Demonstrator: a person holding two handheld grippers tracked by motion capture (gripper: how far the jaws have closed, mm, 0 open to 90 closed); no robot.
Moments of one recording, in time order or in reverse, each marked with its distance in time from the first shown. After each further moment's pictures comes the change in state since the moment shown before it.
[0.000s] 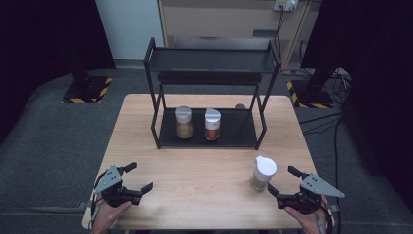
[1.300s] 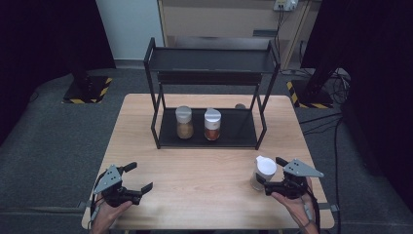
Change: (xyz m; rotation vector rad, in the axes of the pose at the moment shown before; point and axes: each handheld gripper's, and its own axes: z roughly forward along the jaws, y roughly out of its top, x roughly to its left) left arm 0.000 0.000 0.000 0.002 0.000 -0.001; right arm 0.002 0.038 0.047 0.134 0.005 0.000
